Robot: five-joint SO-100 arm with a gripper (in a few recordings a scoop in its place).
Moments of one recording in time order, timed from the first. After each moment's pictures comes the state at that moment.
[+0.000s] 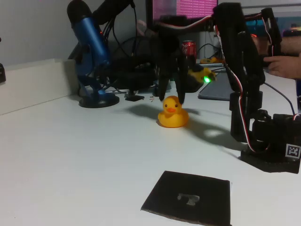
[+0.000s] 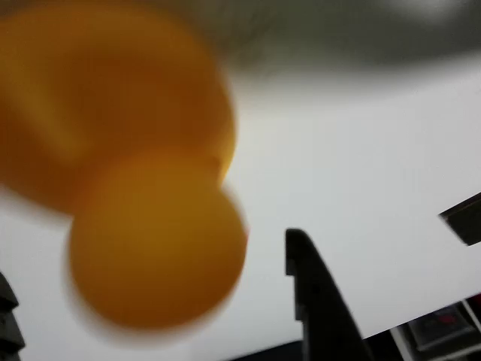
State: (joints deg) arm 25.0 65.3 68.6 101.2 -2.4
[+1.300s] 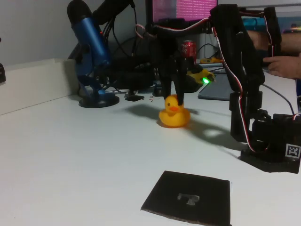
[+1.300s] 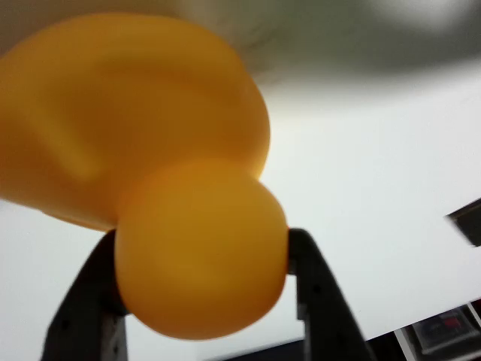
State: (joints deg) arm 25.0 67.1 64.5 101.2 -2.2
